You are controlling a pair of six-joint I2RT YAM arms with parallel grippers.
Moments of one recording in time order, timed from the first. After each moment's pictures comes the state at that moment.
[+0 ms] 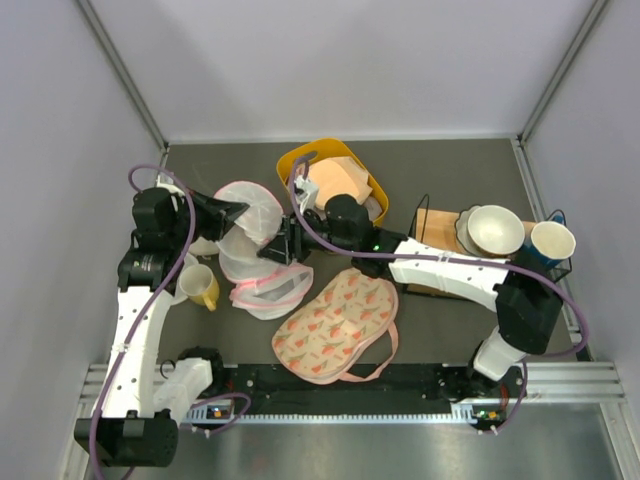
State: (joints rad) left arm 0.00 0.91 1.02 -0.49 0.43 -1.13; right arm 1.00 1.62 1.22 0.24 -0.32 0.60
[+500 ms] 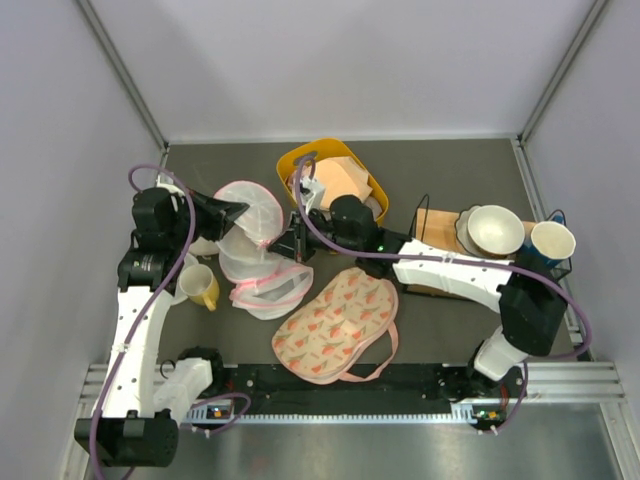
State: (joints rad) left arm 0.00 0.91 1.02 -0.49 0.43 -1.13; right arm 0.98 1.60 1.20 0.24 -0.30 0.60
